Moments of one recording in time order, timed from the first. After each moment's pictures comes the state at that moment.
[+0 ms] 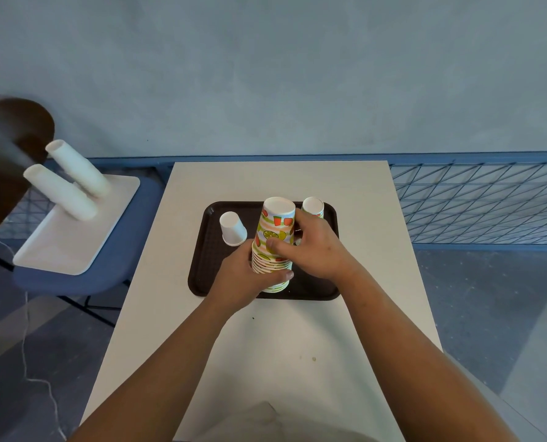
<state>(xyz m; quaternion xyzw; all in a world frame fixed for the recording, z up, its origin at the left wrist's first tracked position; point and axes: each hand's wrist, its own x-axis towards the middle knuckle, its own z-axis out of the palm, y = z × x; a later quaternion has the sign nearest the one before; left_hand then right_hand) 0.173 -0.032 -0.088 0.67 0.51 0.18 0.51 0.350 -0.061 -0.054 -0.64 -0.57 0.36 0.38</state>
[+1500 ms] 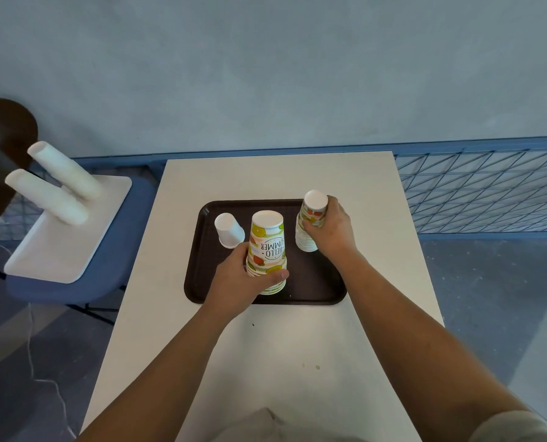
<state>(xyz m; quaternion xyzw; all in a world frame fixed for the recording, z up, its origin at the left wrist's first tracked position) 0.181 -0.014 -0.104 0.64 0.55 0.17 0.51 0.414 0.009 -0.163 -0.79 -0.41 0.24 0.37</state>
